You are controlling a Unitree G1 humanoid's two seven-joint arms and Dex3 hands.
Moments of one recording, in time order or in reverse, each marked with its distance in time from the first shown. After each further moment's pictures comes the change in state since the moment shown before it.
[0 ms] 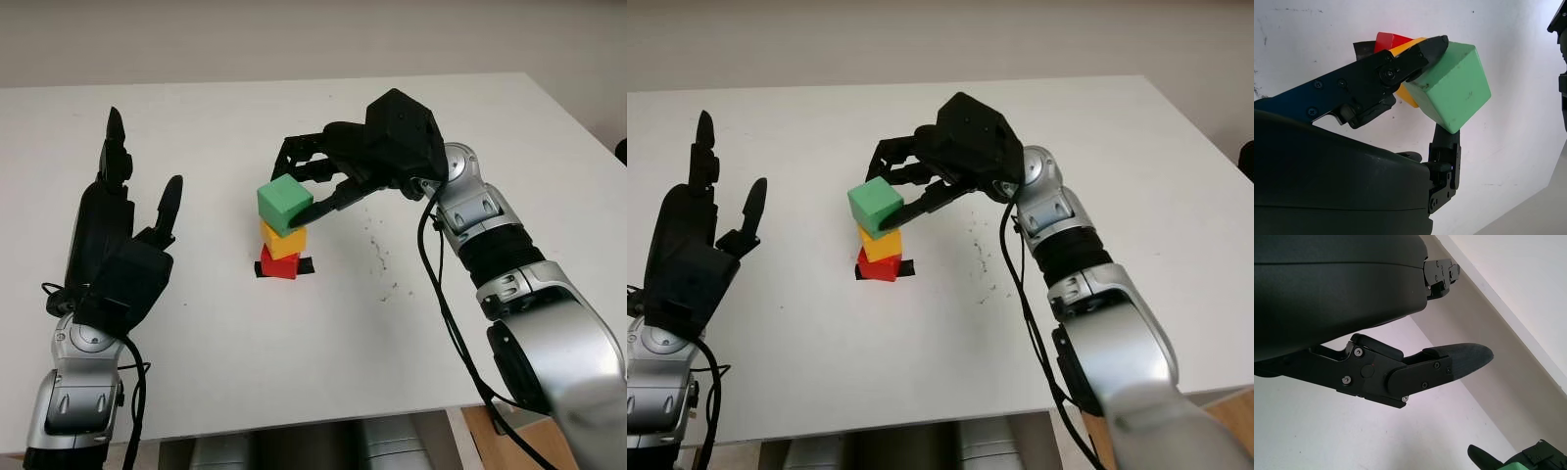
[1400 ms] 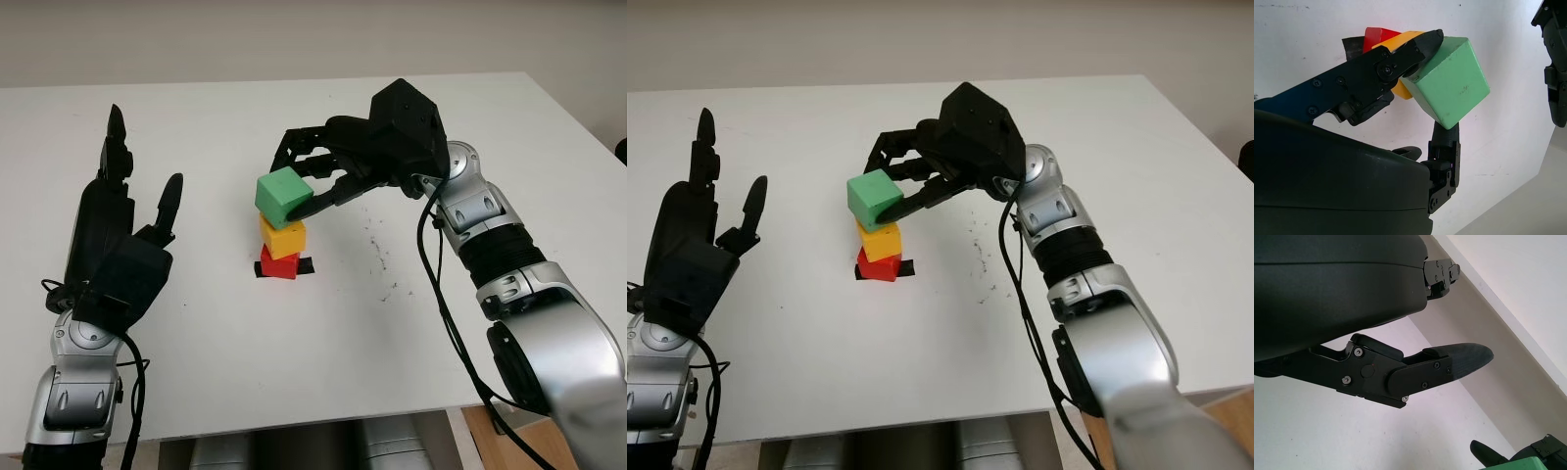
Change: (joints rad) left arm -0.013 0.012 0.000 0.016 -0.006 -0.014 -0.003; right arm 0.002 0.001 -0.004 -0.029 0.038 0.030 -0.031
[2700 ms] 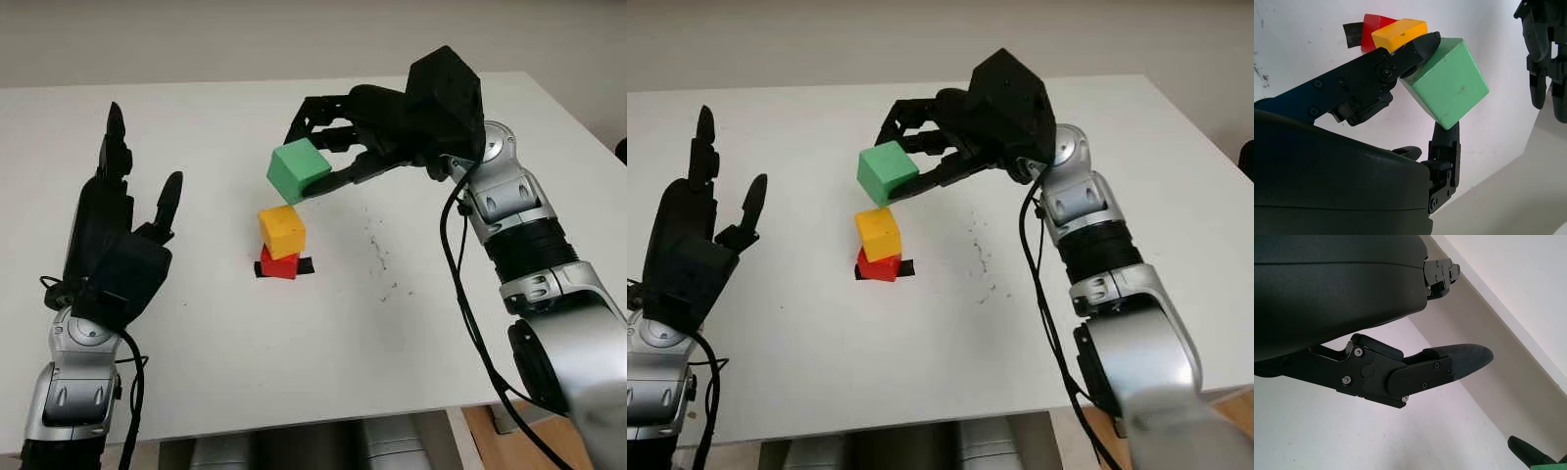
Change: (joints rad) left arm -0.012 0.009 0.000 0.009 0.004 0.001 -0.003; right arm 0.018 -0.072 -0.025 -0.152 0.039 0.068 0.008
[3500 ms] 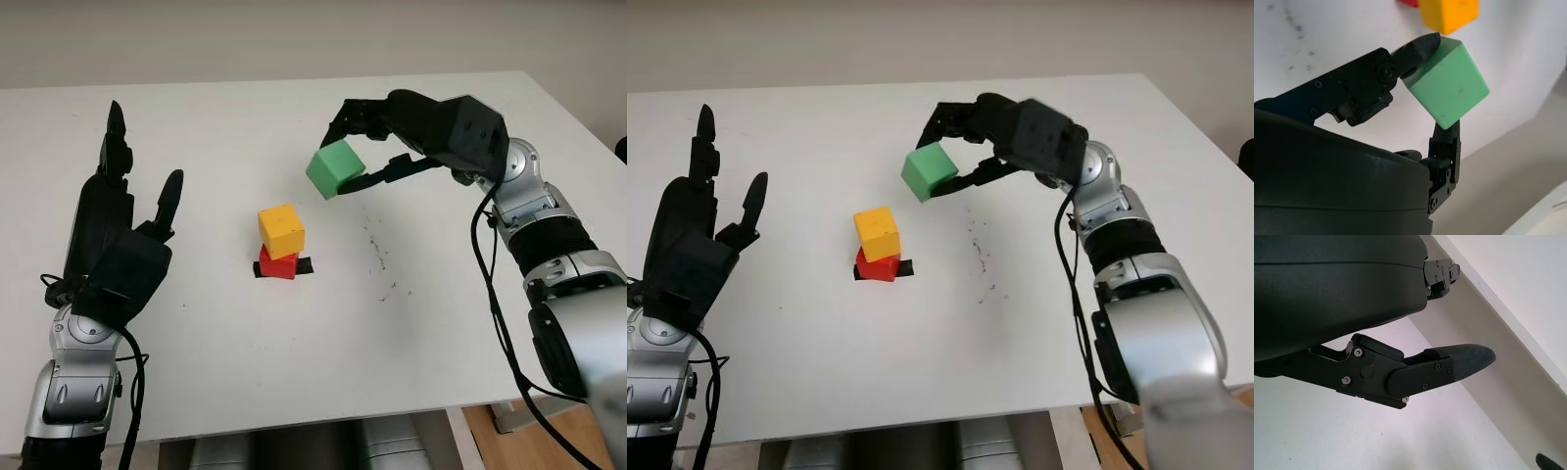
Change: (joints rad) left arm -0.009 0.000 0.000 0.004 -0.013 0.005 -0.006; right arm -0.055 -0.047 -0.032 0.334 -0.031 -0.372 -0.137
